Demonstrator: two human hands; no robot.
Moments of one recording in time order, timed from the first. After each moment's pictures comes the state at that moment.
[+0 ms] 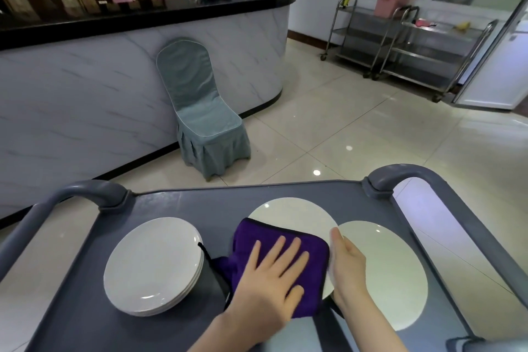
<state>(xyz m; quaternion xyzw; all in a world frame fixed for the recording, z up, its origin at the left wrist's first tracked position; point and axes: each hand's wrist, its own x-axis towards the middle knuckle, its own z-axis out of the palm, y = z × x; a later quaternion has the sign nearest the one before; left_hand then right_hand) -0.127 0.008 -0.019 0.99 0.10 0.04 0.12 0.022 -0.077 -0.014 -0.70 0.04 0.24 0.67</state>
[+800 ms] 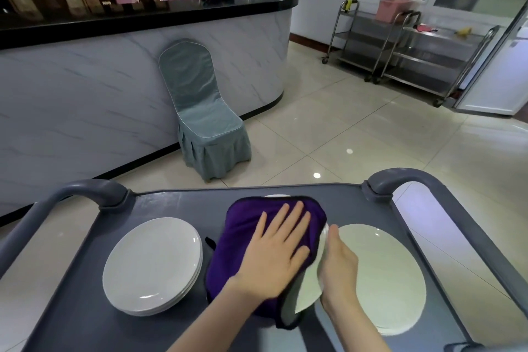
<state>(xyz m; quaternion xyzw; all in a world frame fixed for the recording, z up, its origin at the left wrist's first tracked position) -0.084 0.036 0.008 0.98 0.15 0.05 0.07 0.003 -0.066 0.010 -0.68 0.04 0.22 0.70</state>
